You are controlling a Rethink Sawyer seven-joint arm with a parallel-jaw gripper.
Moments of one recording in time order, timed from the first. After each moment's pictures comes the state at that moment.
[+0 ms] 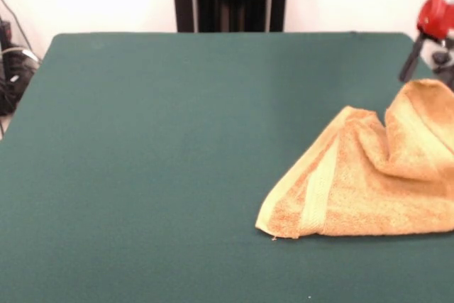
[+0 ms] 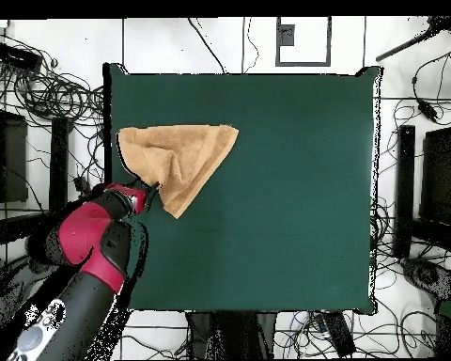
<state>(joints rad) 0.76 -0.22 -0.74 1.45 0.45 0.30 2.04</state>
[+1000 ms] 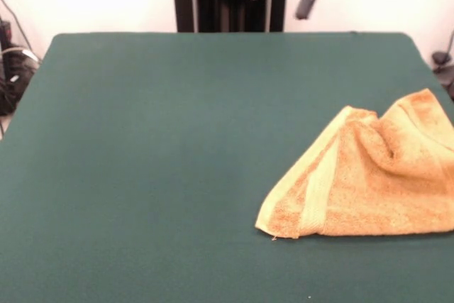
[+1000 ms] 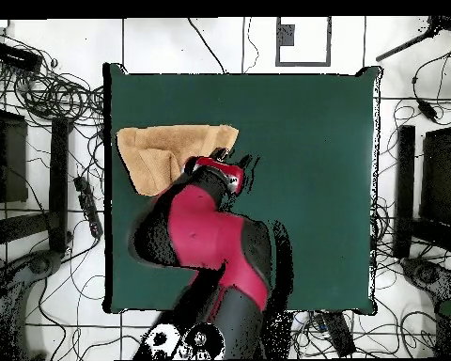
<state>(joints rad) 0.33 -0.64 -0.56 1.58 -0.02 0.14 2.04</state>
